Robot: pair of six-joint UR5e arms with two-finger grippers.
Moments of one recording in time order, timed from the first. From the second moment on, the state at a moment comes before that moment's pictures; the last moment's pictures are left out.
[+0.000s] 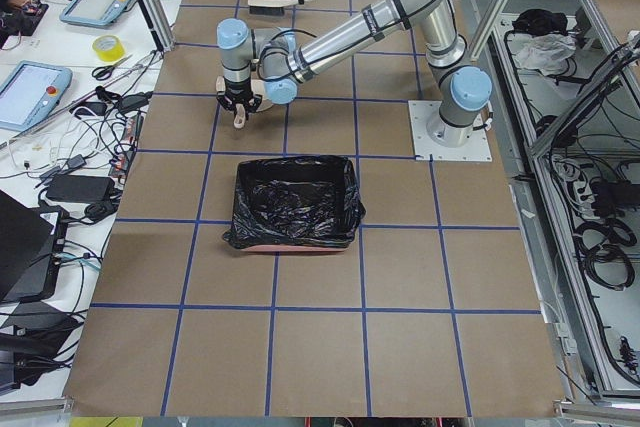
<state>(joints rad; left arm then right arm) -1.38 -2.11 -1.57 -0.94 1.62 1.78 1.70 -1.29 1.76 -1.93 -1.40 0.34</state>
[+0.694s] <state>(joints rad) -1.39 -2.11 -1.57 -0.94 1.62 1.77 1.83 -1.25 1.76 -1.94 -1.39 0.49</state>
